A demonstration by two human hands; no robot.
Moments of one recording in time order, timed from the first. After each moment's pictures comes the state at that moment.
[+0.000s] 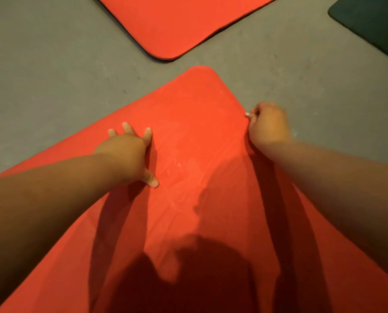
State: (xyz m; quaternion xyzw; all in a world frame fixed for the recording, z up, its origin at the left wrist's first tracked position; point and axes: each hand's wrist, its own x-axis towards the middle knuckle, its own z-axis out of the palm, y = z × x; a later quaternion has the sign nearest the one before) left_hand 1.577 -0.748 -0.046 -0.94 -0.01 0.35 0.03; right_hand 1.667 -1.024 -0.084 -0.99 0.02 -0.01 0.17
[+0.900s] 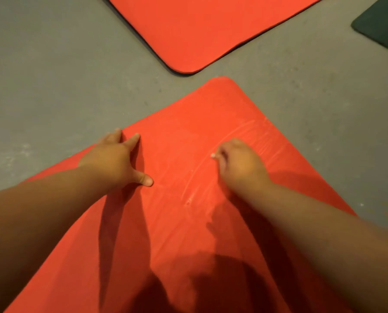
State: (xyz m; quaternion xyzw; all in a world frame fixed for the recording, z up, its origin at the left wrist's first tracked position) left_hand 1.563 -0.696 -0.043 -0.96 -0.06 0.27 -0.02; right_hand 1.602 -0.953 -0.094 -0.96 -0.19 0.04 0.22
